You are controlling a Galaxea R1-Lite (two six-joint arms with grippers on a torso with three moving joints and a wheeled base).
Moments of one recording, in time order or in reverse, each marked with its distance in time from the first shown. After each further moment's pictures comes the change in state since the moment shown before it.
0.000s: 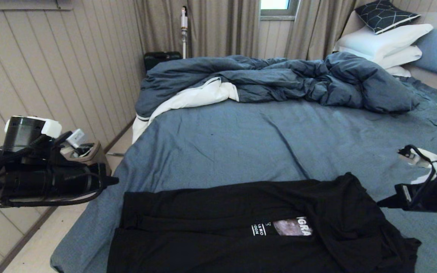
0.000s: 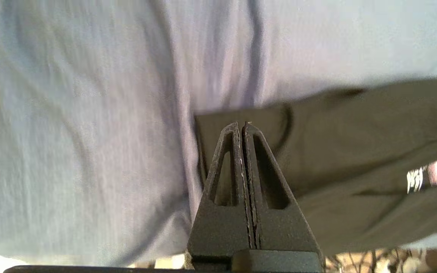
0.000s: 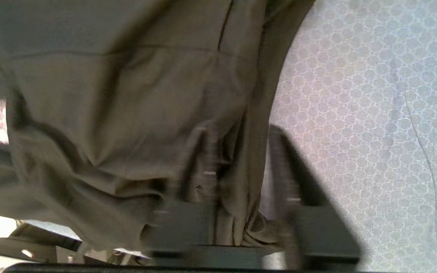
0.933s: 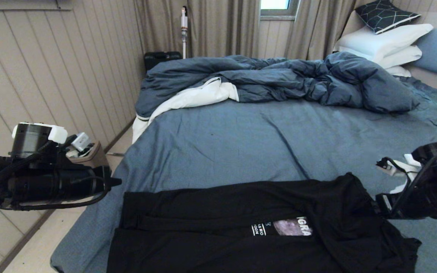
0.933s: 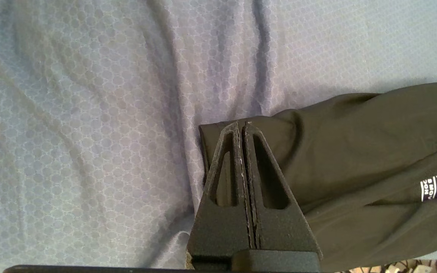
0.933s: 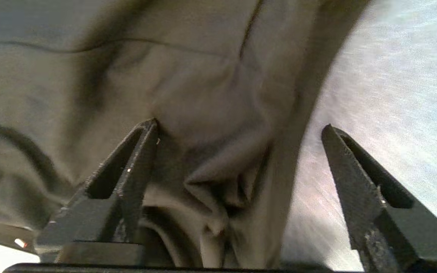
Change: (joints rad) left arm 0.000 0.035 0.047 -0.095 0.003 0.006; right arm 0.064 0.130 0.032 -0.068 0.011 -0.012
